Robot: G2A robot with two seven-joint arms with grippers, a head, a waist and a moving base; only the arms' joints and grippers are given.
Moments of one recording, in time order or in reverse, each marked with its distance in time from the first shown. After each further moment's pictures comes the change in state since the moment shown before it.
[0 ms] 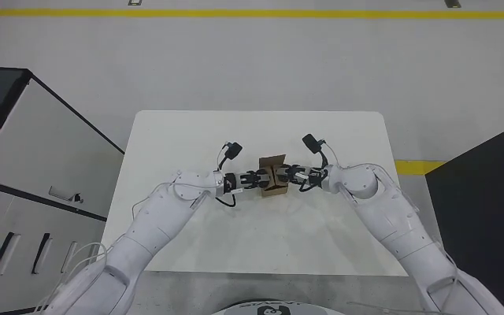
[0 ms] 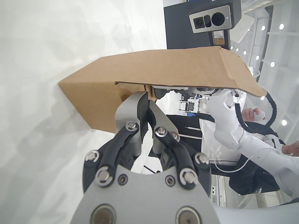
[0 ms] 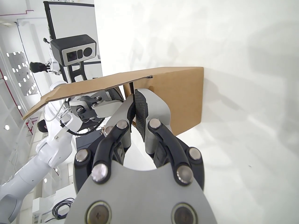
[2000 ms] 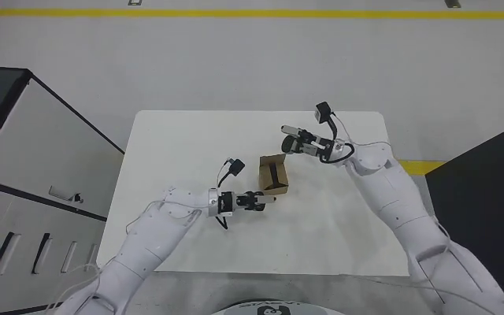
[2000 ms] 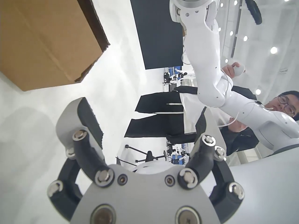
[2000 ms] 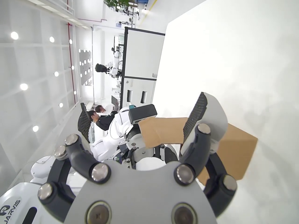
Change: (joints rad) left arm 0.177 0.054 -0.080 -0.203 -0.112 -0.090 -0.174; right arm 0.230 -0.079 -0.029 0.350 0.370 -0.394 0.089
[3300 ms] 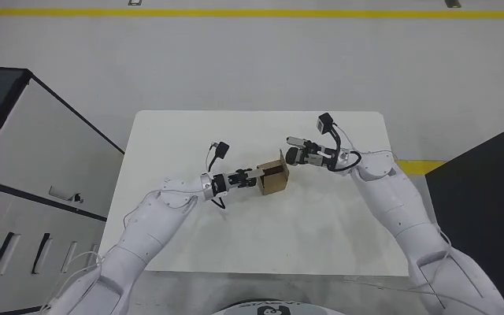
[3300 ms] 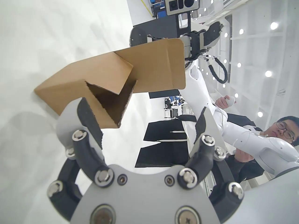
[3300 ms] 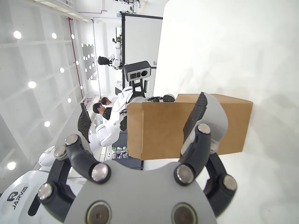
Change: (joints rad) left arm -0.093 -0.022 -0.025 0.185 0.011 -0.097 0.150; right arm -0.083 0.022 0.099 -0.026 0.001 0.020 0.117
